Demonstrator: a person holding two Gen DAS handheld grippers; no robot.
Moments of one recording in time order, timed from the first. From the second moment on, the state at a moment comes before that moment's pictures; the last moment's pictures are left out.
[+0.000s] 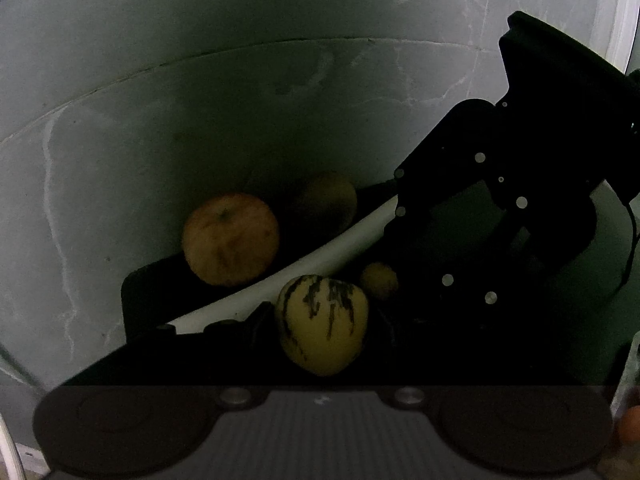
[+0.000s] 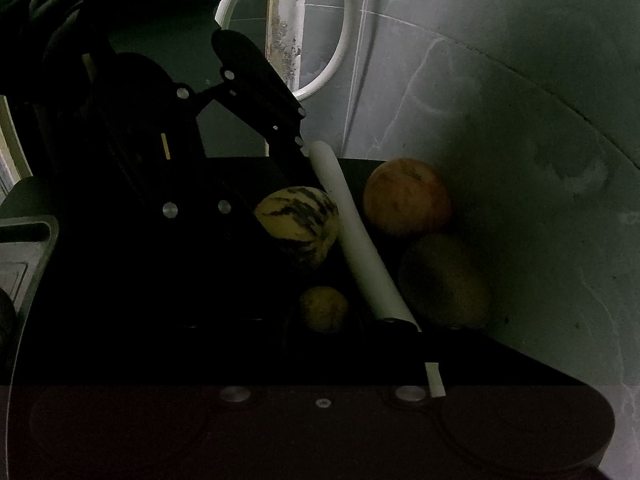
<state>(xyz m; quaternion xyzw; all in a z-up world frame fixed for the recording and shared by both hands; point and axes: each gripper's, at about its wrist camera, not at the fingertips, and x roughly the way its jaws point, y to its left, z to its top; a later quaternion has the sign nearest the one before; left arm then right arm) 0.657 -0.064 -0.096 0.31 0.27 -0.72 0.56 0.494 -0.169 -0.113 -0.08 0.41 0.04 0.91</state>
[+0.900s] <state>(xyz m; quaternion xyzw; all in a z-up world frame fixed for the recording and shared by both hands) 0.646 -0.009 -0.077 0.20 0.35 -0.61 0.68 0.465 -0.124 -0.102 -0.01 0.38 -0.05 0.92</state>
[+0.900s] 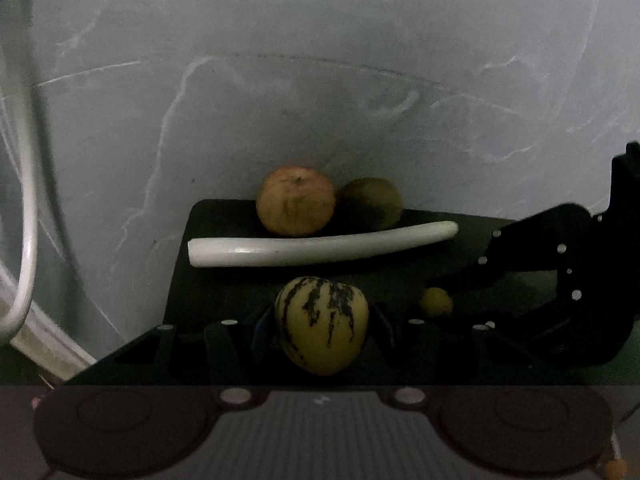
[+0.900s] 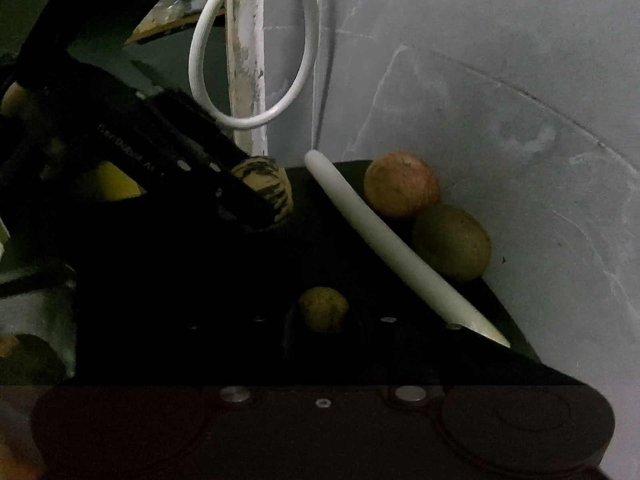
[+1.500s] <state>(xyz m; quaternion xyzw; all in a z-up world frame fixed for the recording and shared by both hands) 0.598 0.111 -0.038 0.14 0.36 -0.60 0.70 0.396 -0.011 -0.046 0.02 0.34 -0.10 0.93</state>
